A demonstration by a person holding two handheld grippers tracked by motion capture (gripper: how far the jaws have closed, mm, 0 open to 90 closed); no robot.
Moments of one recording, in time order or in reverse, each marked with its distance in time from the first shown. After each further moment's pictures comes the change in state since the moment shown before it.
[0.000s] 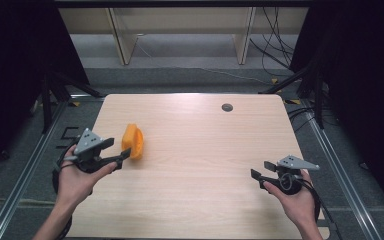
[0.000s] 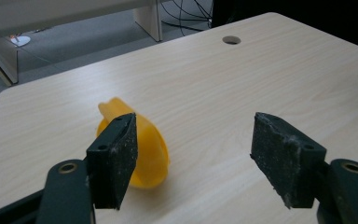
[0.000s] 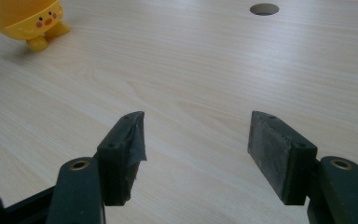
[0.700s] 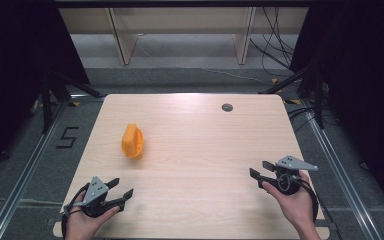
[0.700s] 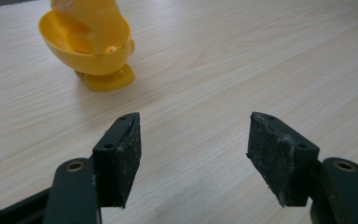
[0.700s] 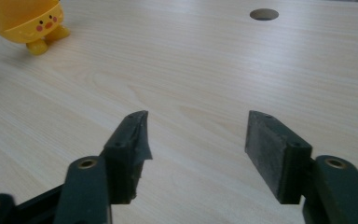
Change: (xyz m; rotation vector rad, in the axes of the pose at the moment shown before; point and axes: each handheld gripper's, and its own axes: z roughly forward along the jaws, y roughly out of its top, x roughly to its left) left arm -0.019 -0.116 0.014 0.006 -0.063 -0.015; right arm 0.005 0.001 0.002 -0.016 -0.001 -0.010
